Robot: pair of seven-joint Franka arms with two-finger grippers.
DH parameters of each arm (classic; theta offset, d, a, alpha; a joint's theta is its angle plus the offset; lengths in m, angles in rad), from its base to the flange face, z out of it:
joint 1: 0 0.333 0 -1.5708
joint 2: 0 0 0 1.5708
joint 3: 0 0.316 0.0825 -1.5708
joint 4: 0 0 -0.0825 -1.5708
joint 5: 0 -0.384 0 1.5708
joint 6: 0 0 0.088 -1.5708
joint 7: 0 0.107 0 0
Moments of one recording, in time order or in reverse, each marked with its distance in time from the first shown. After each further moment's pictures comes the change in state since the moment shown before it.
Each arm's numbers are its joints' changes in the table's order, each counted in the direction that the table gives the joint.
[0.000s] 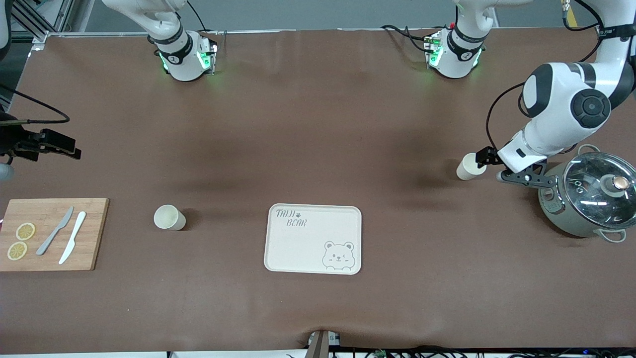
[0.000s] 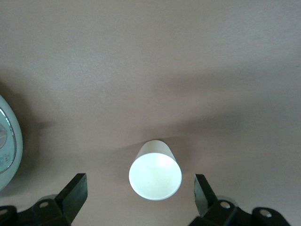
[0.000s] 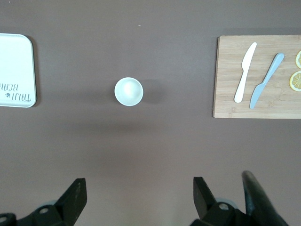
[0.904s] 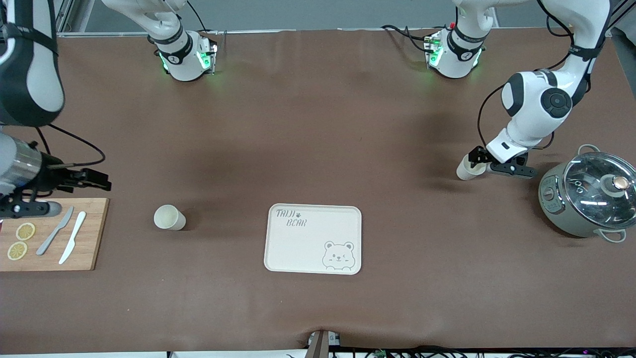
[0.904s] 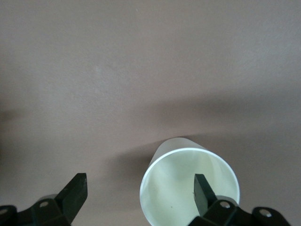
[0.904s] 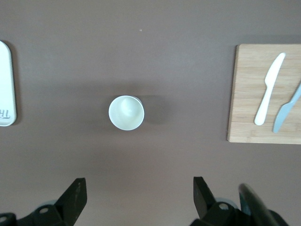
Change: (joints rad) left arm 0.070 0.067 0.001 0.312 0.000 -0.482 0.077; right arm 0.009 0.114 0.012 0.144 0.000 -0.242 -0.001
